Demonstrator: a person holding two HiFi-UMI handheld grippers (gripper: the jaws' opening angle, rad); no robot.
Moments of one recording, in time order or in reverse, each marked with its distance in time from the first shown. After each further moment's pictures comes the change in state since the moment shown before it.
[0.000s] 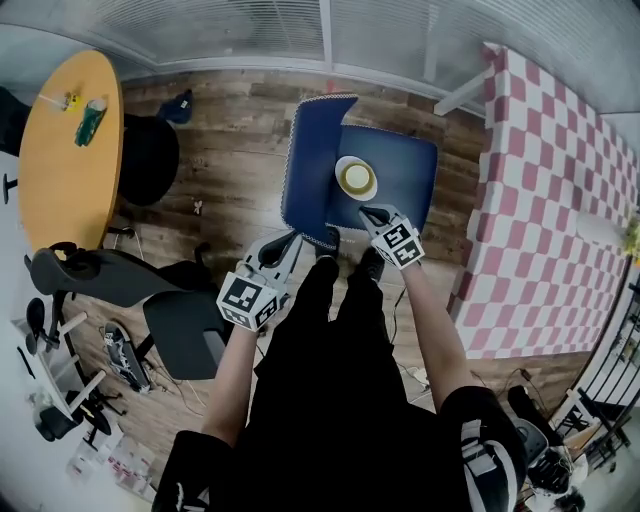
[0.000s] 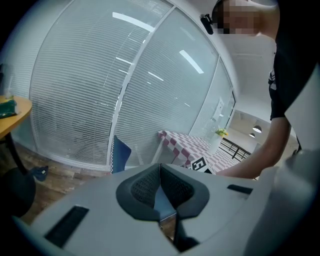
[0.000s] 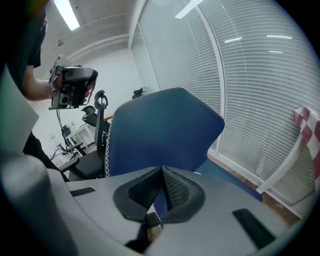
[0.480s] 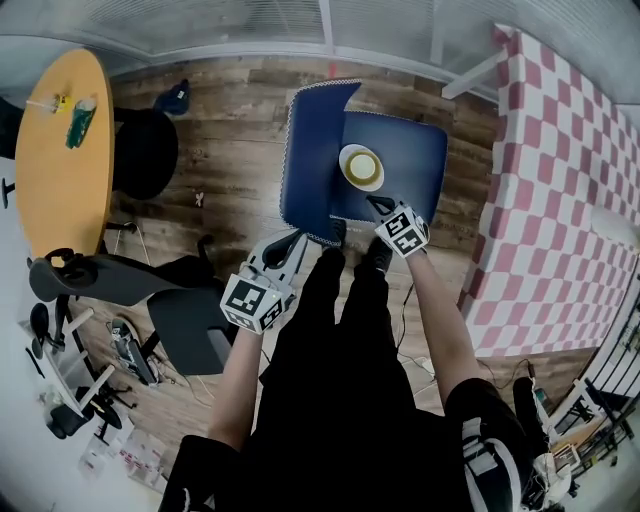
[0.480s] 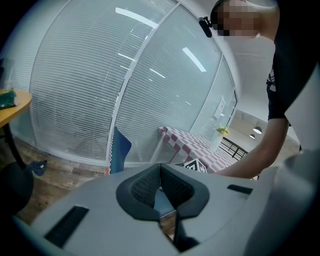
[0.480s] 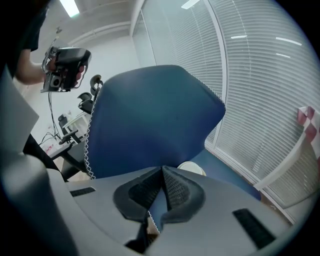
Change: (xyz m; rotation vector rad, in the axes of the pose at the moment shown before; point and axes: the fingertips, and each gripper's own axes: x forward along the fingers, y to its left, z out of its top) left arm 0.026 0.015 -0.028 -0.029 0.030 -0.007; right arm 0.044 -0.030 -0.040 -0.041 0.094 -0.029
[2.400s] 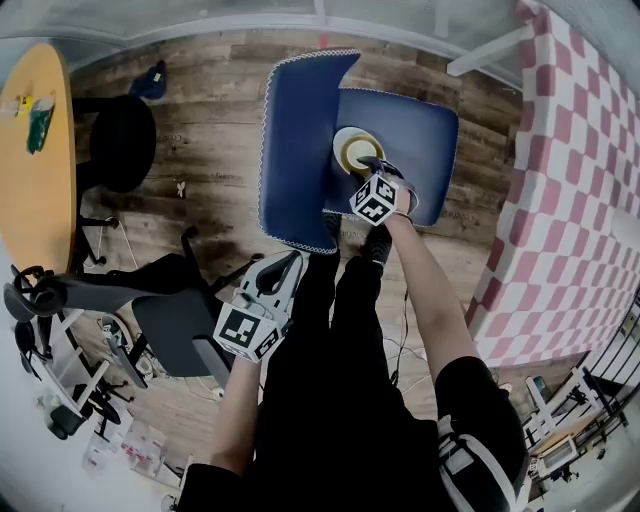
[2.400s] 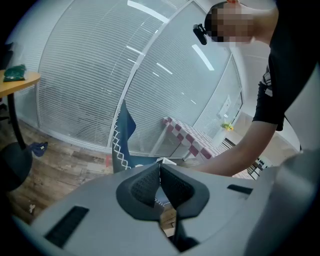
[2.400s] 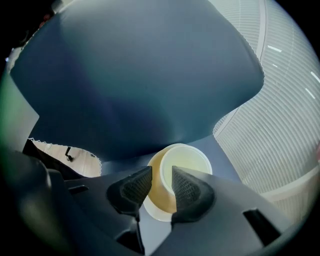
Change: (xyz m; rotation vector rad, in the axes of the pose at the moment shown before) left arm 0.036 0.025 -0.107 -0.106 0.048 0.009; right arm 0.164 -0.063 -0.083 -0.269 0.252 -0.103
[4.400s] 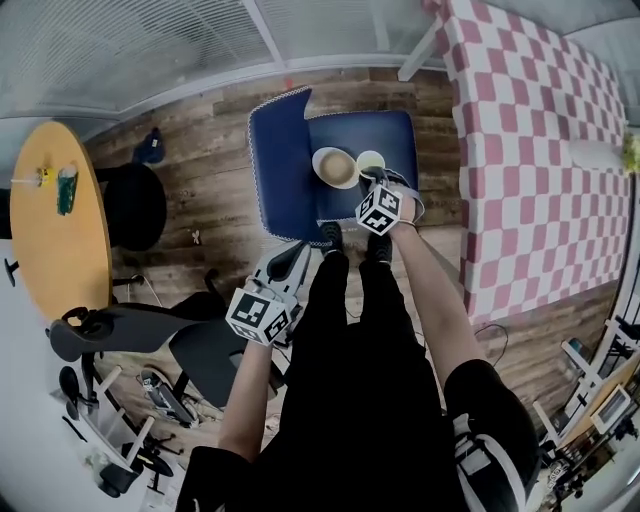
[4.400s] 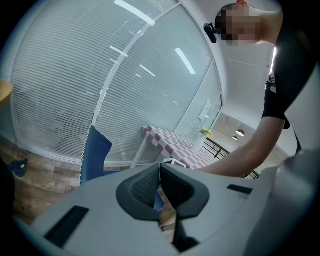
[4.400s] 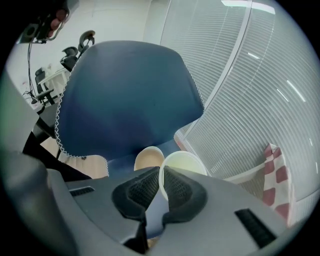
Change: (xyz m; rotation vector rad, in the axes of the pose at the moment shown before) left arm -0.040 -0.090 0.105 0.111 -0.013 -0.193; right arm -0.206 -0.031 0.018 0.082 0.047 -0.243
